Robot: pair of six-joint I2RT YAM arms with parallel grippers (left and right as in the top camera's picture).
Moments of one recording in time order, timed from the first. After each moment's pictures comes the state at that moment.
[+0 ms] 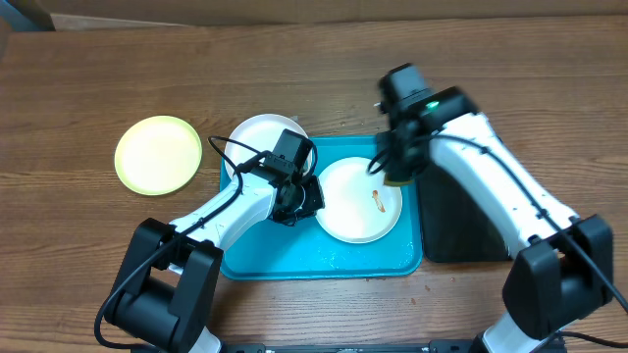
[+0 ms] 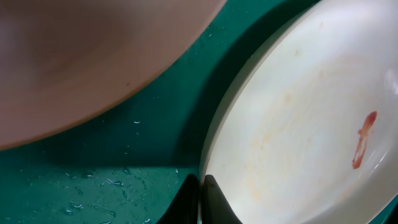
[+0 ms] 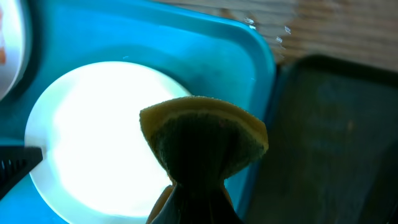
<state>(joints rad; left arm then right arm) -0.45 1.76 0.99 -0.54 0.25 -0.70 0.46 1.81 1.52 -1.07 0.07 0.21</state>
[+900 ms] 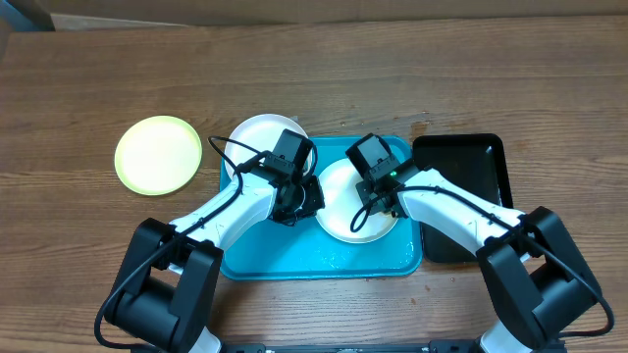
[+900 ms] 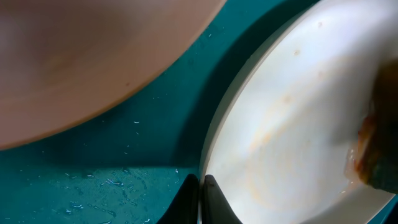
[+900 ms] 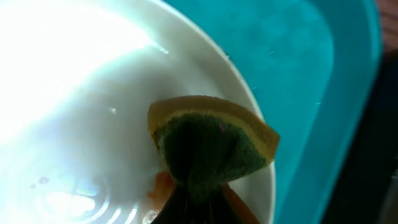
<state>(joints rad) -0.45 1.76 0.99 -0.54 0.25 -0.70 0.59 1.81 1.05 -0.55 0.22 0.20</state>
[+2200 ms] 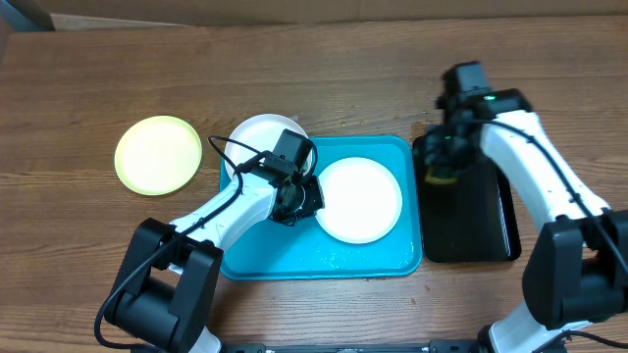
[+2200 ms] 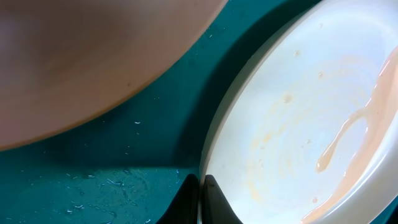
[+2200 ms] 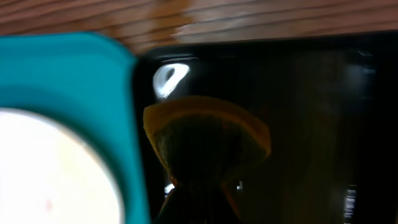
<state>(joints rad) -0.45 1.76 0.99 -0.54 0.25 -0.70 0.13 1.80 1.39 -0.98 0.00 0.20</state>
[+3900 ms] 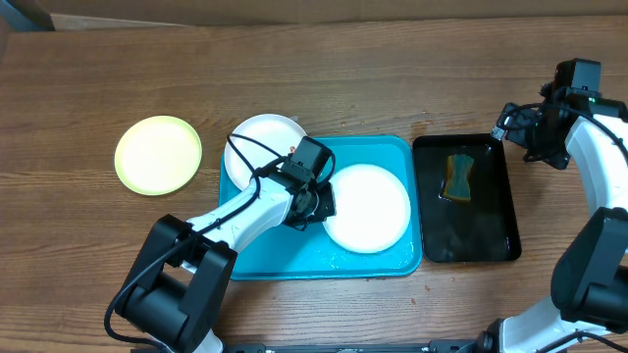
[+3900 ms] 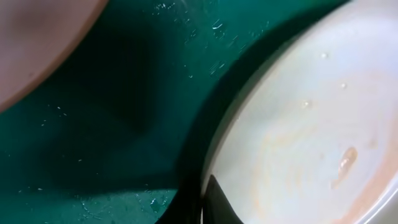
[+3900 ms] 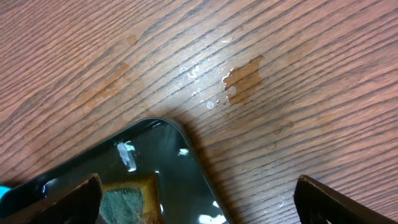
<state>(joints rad) -0.54 1.79 1.00 -0.51 0.18 -0.68 -0.24 1.80 1.38 -0.82 -0.05 0.25</state>
